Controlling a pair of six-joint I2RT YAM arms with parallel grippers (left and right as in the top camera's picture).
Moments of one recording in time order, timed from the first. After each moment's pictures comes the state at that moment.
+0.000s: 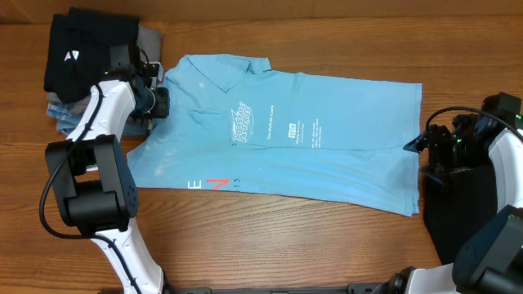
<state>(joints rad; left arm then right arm) 0.12 2.09 1.56 -0.71 0.08 0.09 -0.43 1.63 1.21 -1.11 -0.44 0.31</state>
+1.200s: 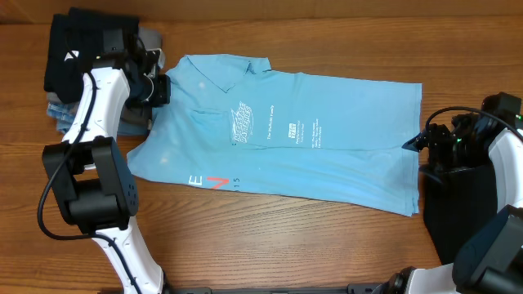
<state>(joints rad) 0.12 2.11 1.72 -0.88 0.24 0.09 -0.43 1.63 1.21 -1.10 -0.46 0.31</state>
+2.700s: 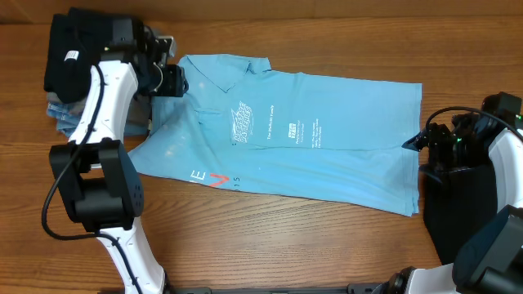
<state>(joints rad) 0.06 2.11 1.81 -0.90 0.29 0.11 -0.43 1.63 1.21 -1.10 -0.46 0.31</state>
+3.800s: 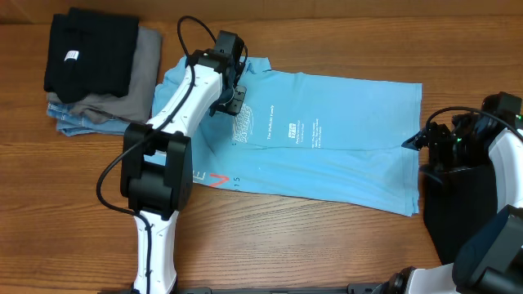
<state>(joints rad) -0.30 2.26 1.86 -0.94 -0.09 -0.01 -0.43 1.63 1.21 -1.10 -0.46 0.31</state>
